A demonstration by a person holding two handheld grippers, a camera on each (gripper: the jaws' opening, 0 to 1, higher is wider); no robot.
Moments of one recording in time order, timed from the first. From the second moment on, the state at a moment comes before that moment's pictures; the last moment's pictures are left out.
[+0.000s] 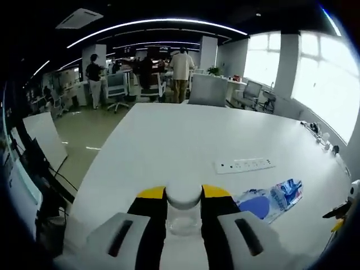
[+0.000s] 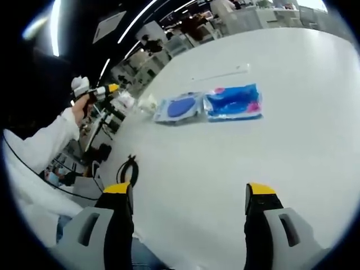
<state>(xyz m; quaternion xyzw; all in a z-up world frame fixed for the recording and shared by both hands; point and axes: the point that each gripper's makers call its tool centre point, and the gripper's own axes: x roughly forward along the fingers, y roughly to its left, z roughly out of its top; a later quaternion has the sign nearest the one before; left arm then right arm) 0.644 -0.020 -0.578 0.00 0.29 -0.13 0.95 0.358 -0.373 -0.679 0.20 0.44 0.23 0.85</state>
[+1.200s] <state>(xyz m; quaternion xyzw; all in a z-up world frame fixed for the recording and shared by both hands) 0.652 -0.030 -0.609 0.01 0.31 -0.09 0.95 0.355 -0.383 -0.689 0.22 0.44 0.21 0.85</state>
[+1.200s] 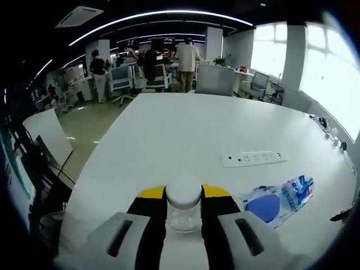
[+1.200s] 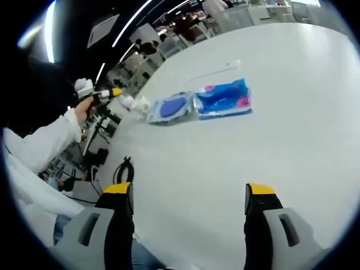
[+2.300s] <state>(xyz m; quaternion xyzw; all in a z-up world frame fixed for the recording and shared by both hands) 0.624 -0.028 -0.573 0.00 0.22 -0.08 0.97 0.350 -0.382 -0.683 0.23 0.41 0.22 0.85</state>
